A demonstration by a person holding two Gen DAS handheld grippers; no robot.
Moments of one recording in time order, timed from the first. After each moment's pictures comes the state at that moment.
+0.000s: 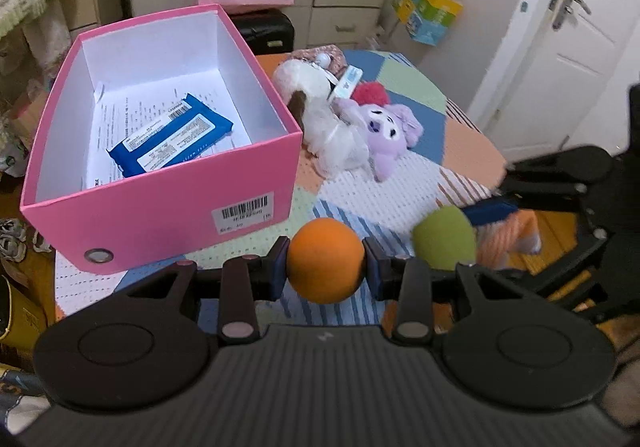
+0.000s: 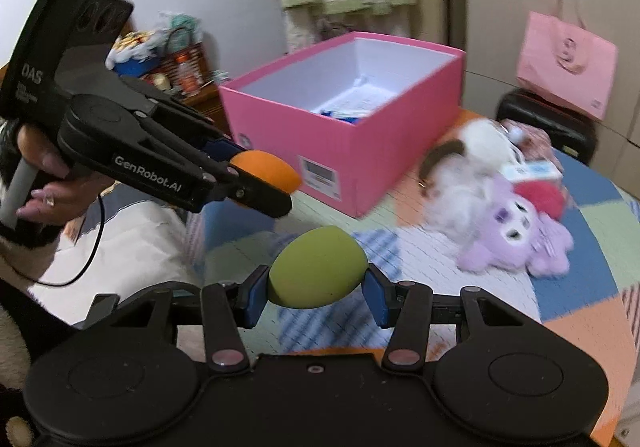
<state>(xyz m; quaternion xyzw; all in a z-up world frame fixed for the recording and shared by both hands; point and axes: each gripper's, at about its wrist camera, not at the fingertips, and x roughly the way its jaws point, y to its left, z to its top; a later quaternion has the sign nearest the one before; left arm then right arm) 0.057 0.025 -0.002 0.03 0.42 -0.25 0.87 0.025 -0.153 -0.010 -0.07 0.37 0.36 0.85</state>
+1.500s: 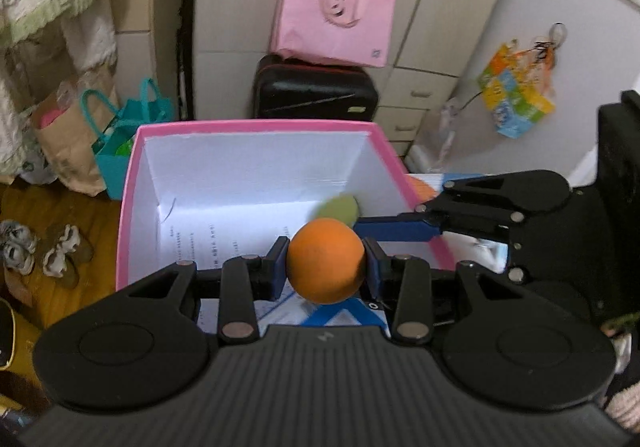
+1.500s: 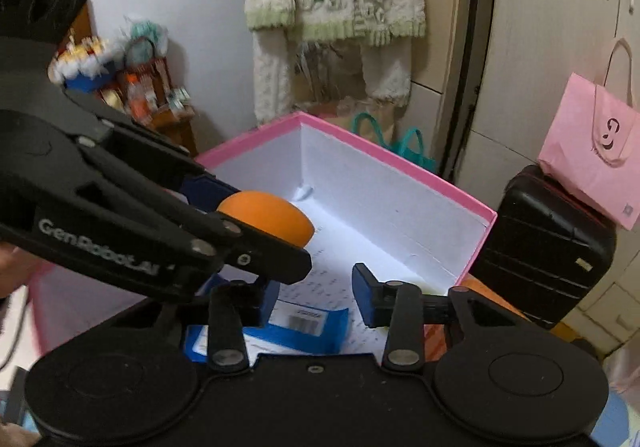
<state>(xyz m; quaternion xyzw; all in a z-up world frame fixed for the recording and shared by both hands) 0.286 0.096 0.007 -0.05 0.40 -0.18 0.90 0.279 -0.038 -0.003 -0.13 0.34 0.35 0.86</state>
